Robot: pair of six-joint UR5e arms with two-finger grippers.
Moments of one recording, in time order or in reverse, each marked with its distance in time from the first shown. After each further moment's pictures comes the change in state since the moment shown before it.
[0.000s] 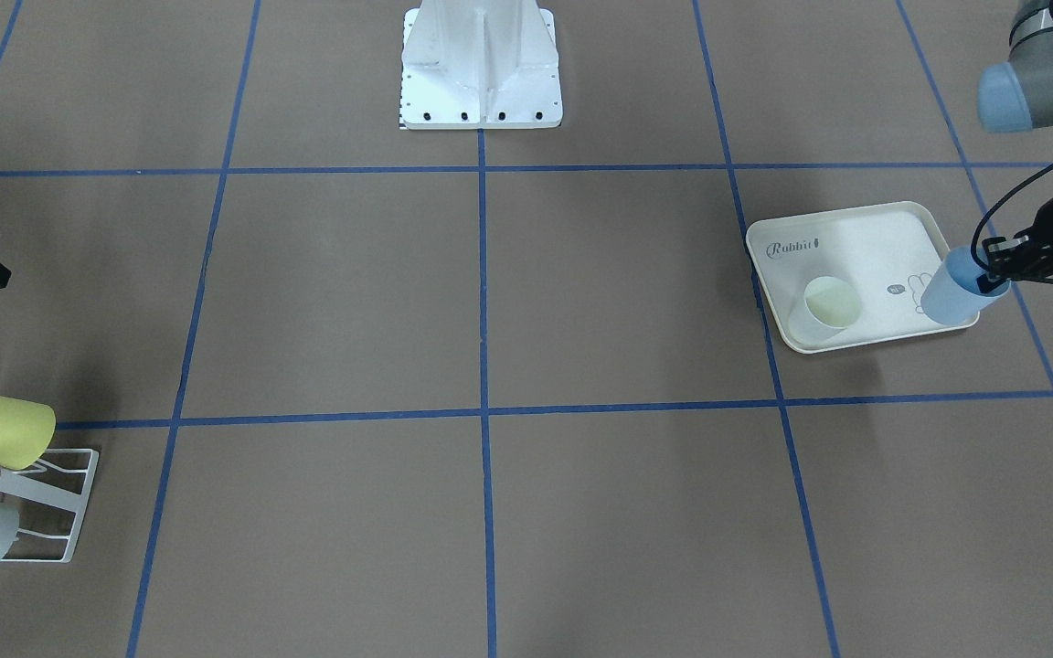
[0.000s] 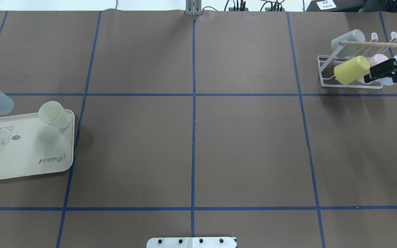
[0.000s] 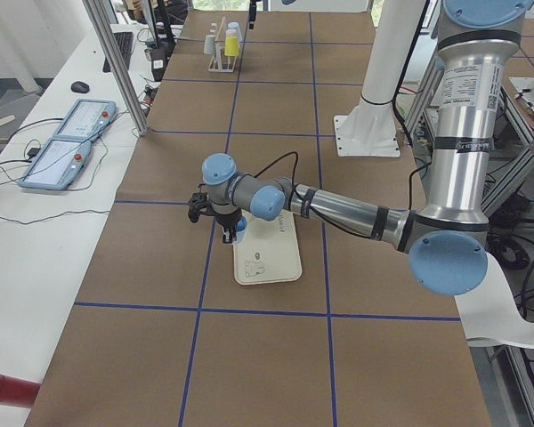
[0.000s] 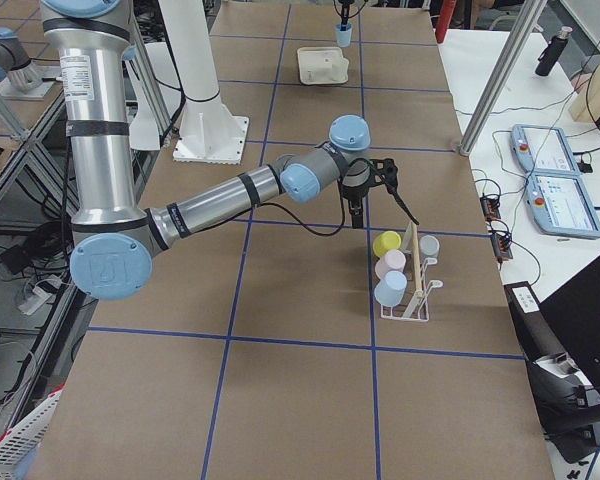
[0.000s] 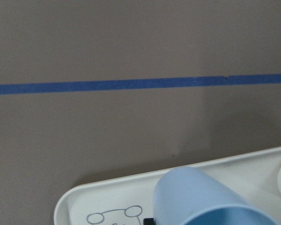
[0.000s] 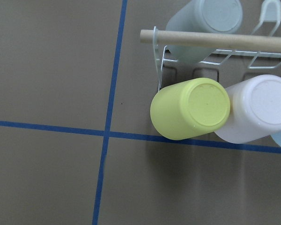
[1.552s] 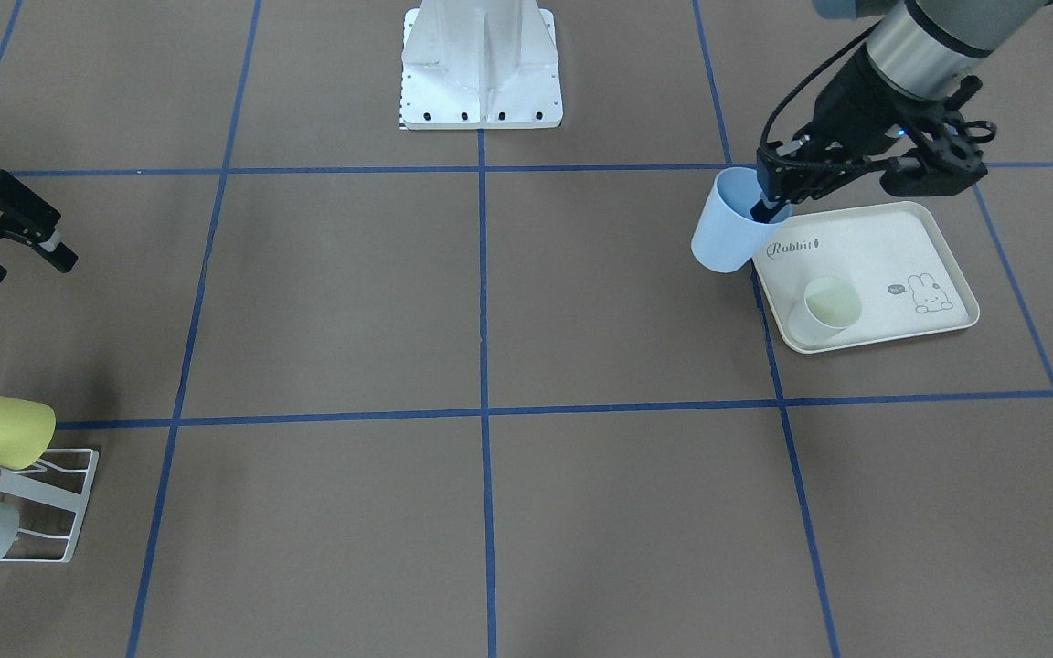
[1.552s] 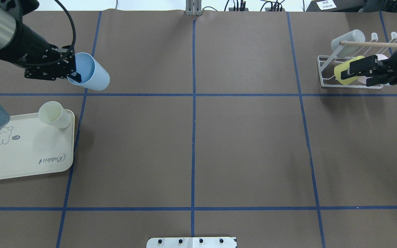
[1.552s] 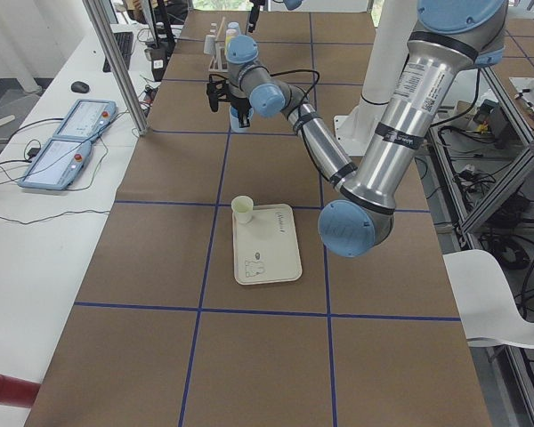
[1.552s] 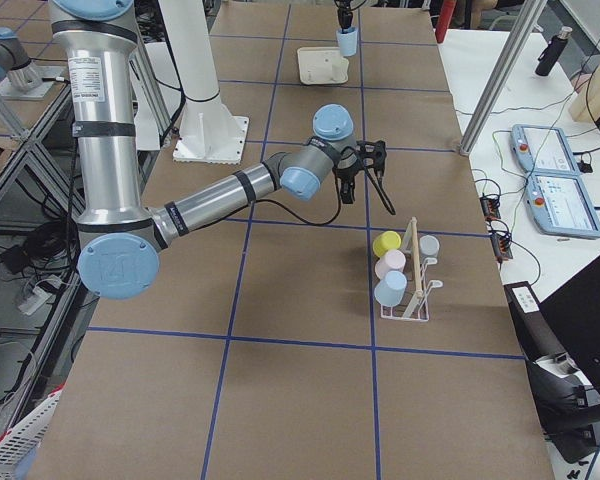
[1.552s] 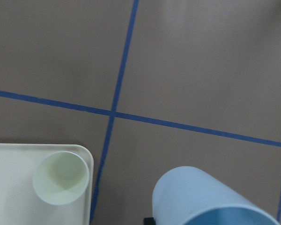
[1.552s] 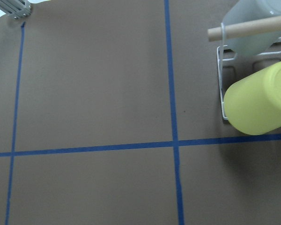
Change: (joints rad) left arm 0.239 -0.367 -0.254 0.036 0.003 -0.811; right arm -0.094 -0.008 0.026 0.321 -0.009 0.471
